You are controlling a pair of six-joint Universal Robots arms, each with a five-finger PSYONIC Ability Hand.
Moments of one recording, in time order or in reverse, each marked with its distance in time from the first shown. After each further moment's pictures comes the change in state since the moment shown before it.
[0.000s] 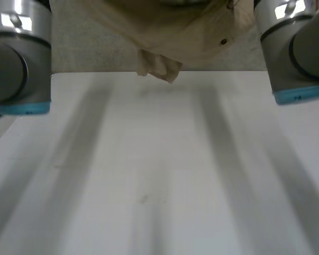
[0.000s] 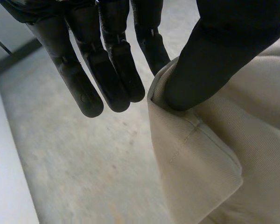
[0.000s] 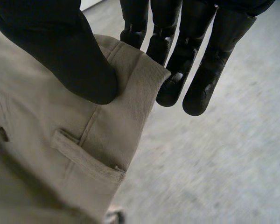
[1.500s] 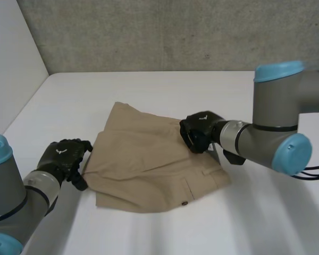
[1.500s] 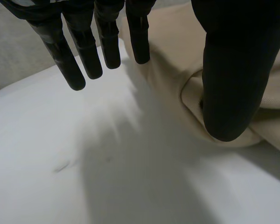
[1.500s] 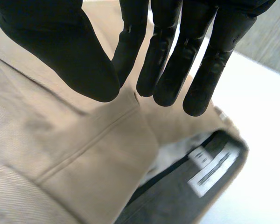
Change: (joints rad) left arm 0.132 0.031 -0.679 -0.562 0.024 -0.217; right arm -0.007 0.304 0.032 0.808 -0.284 0.052; left_hand -0.689 -0.732 -0.723 -0.725 -0.686; right_hand 0.045 0.001 -0.010 -0.005 0.002
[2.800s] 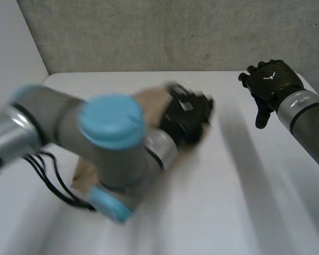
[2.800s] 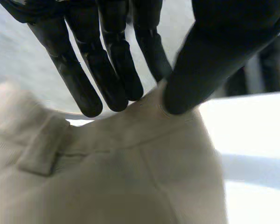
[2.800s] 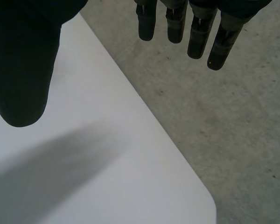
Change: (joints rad) left arm -0.578 -0.412 0.813 -0.085 0.031 -0.117; right arm -0.131 -0.427 0.357 -0.264 0.309 -0.323; left_hand 0.640 0.657 0.668 0.669 0.624; right_hand -0.855 -0.987 -0.994 -0.951 -0.927
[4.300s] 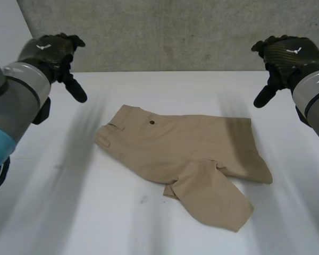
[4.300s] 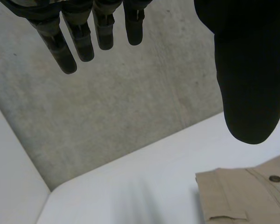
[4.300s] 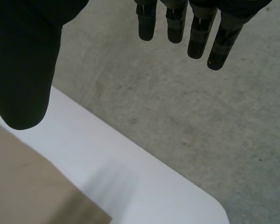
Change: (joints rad) left arm 0.447 0.378 -0.026 -0.358 -0.214 0.050; right arm 0.004 -0.090 -0.026 -0.006 0.069 0.345; left_hand -0.847 -0.868 -0.864 -0.878 -0.826; right_hand 0.000 0.000 0.000 0.000 0.000
